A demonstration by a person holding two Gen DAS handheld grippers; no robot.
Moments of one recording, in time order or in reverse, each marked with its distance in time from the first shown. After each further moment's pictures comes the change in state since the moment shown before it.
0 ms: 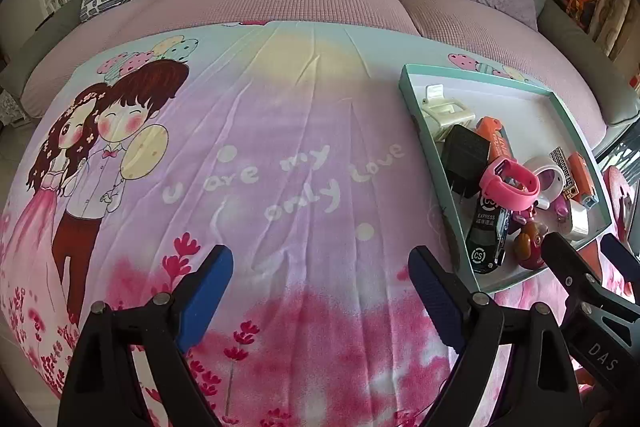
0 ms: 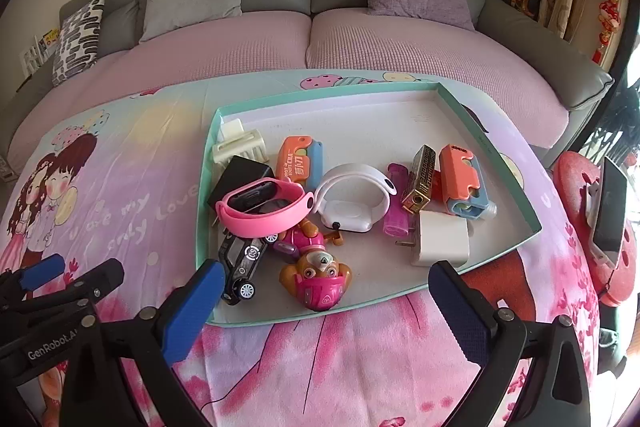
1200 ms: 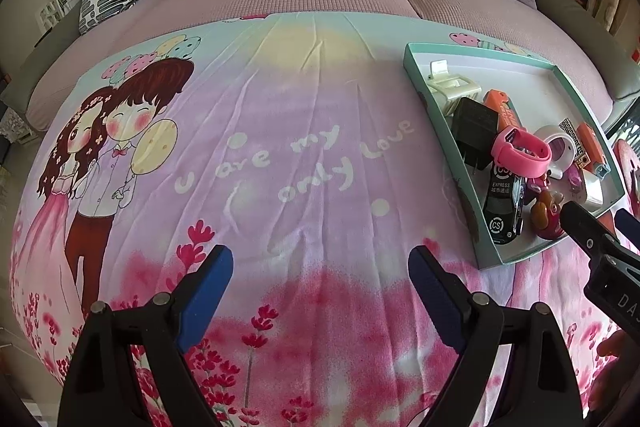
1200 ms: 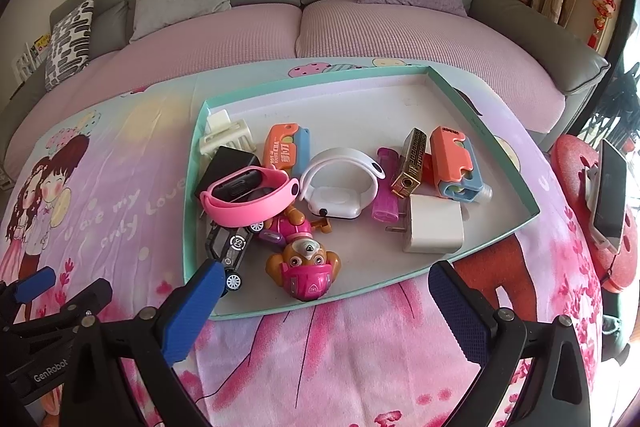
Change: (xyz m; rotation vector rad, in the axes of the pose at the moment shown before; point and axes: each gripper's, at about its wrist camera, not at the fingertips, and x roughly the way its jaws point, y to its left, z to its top) left arm 0.002 0.002 -0.011 0.063 0.023 0.040; right arm 0.006 -0.010 -0.001 0.040 0.026 -0.007
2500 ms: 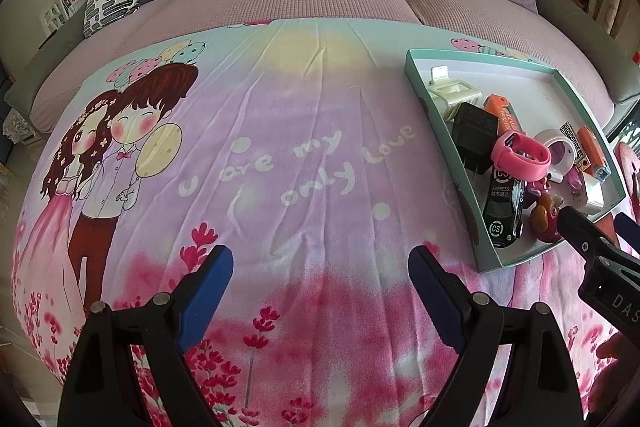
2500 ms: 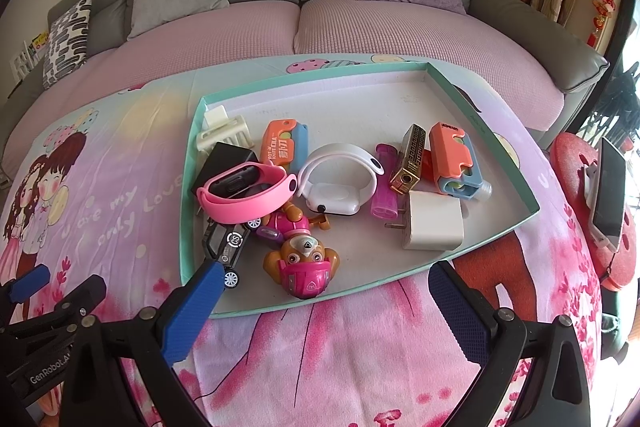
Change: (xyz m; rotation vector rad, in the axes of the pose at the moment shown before) left arm -0.003 -0.001 -0.002 0.000 -0.028 0.013; right arm 0.002 -0.001 -0.001 -0.002 0.008 -0.004
